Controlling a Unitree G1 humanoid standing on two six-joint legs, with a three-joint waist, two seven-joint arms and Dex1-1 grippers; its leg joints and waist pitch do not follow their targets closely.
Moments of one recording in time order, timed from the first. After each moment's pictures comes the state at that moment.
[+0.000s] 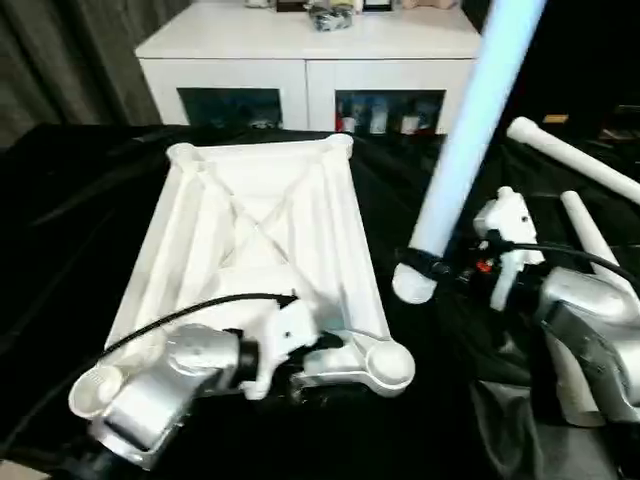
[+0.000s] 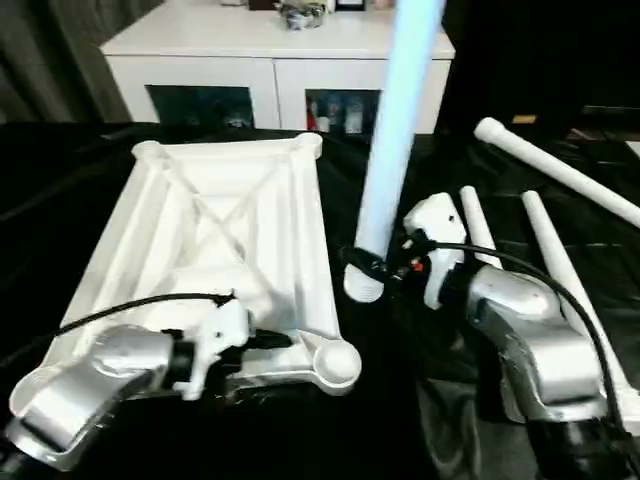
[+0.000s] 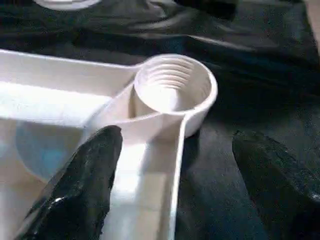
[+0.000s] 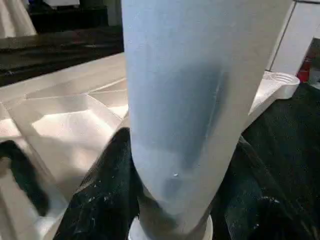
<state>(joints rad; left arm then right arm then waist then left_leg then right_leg) -0.21 0.48 -0.43 -0.15 -0.20 0.43 -0.94 -0.26 -0.51 -0.01 -0.20 0.38 0.52 0.77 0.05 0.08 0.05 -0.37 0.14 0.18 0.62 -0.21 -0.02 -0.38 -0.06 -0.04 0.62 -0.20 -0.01</state>
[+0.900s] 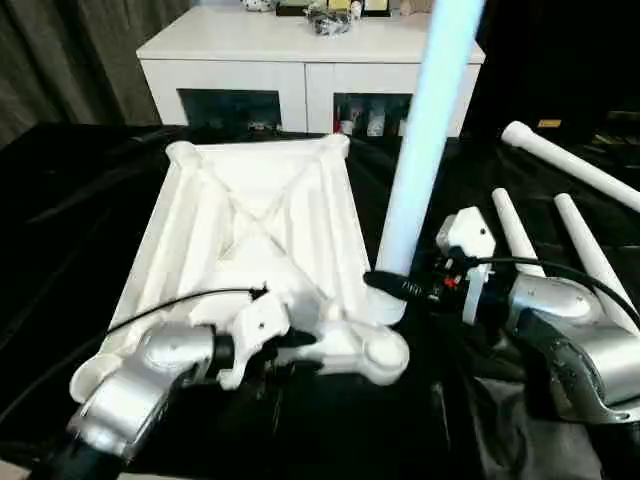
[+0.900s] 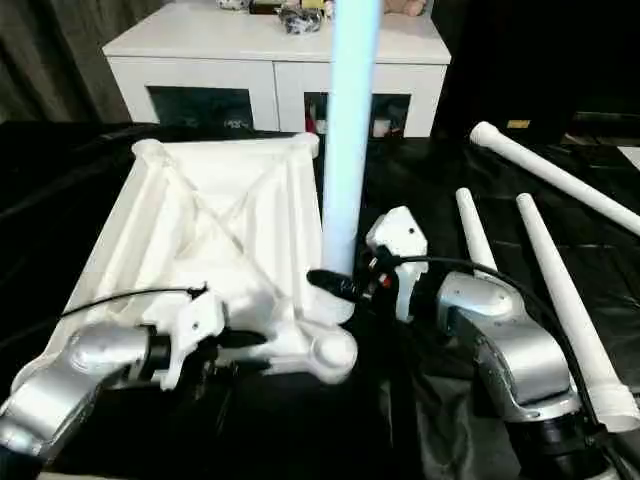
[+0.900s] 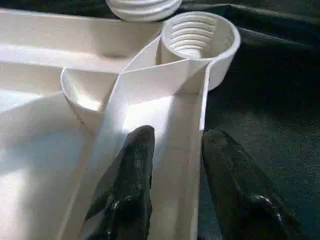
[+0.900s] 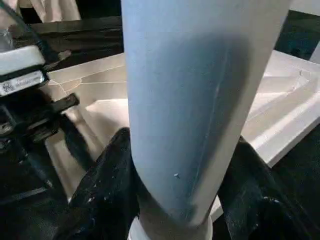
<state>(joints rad) -0.25 0.55 -0.37 0.00 -0.16 0.30 -0.99 -0.29 -0.50 0.11 -0.20 0.37 0.52 0.82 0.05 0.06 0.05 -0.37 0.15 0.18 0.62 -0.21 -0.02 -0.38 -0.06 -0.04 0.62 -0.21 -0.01</state>
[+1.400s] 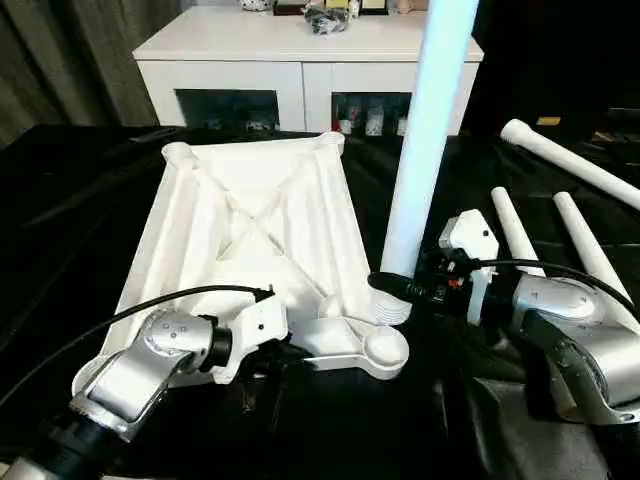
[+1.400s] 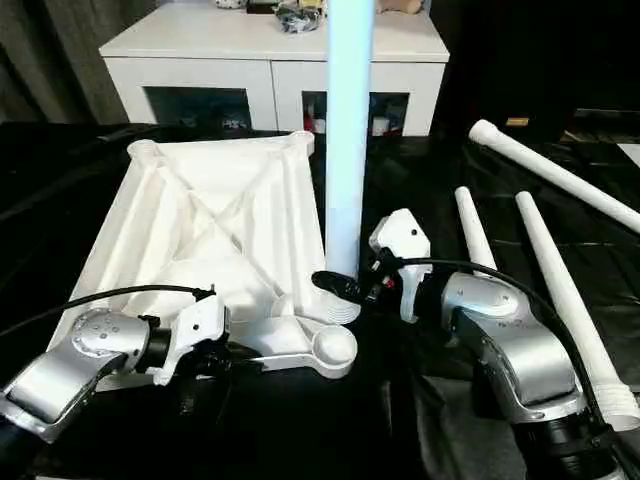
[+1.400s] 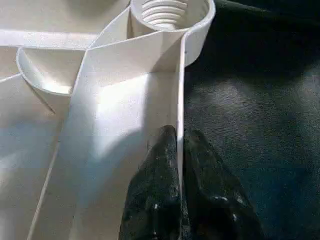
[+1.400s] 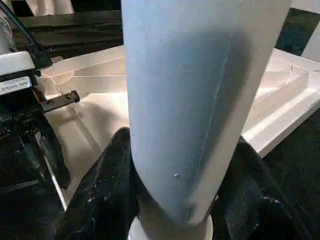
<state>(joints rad) -0.28 0.57 -0.41 0.06 -0.14 0.27 -1.09 -0.28 -0.51 0.11 -0.20 0.36 0.52 0.81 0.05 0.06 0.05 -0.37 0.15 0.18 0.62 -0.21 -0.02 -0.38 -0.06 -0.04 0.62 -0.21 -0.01</state>
